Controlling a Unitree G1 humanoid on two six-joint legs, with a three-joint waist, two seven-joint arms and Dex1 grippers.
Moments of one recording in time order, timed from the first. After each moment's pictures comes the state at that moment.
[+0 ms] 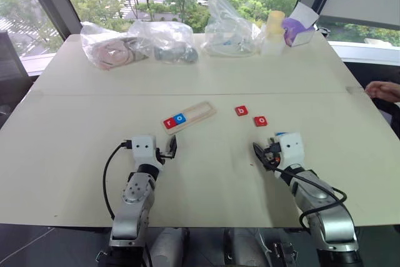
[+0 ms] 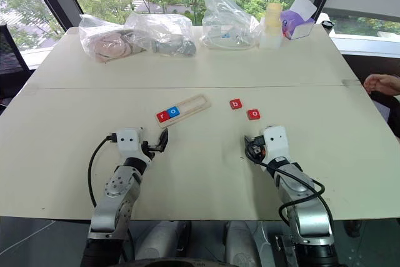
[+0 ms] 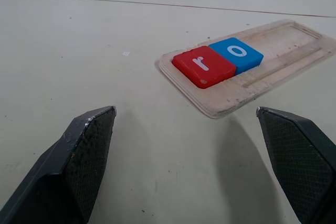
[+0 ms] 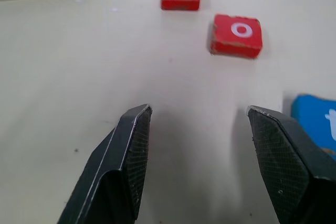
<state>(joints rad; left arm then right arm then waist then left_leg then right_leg) 0.02 -0.03 -0.02 -0.19 -0.08 0.25 -0.09 0.04 -0.30 -0.06 -0.37 0.14 0.53 0.27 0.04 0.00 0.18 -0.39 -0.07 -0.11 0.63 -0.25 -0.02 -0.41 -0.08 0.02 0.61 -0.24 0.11</state>
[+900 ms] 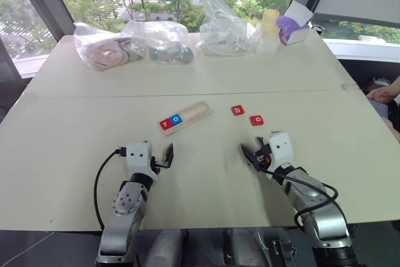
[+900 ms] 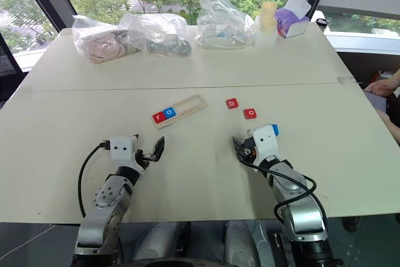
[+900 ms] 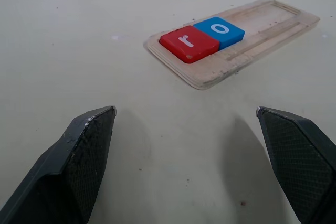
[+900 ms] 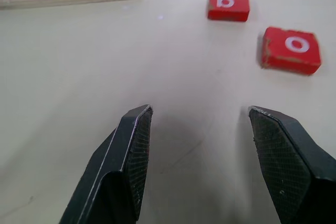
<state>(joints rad) 0.15 0.05 -0.02 -0.32 -0.10 0.29 -0.13 0.02 -0.30 0.01 -0.33 0.14 0.46 0.35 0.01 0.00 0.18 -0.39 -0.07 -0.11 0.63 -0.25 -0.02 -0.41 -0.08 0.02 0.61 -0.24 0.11</state>
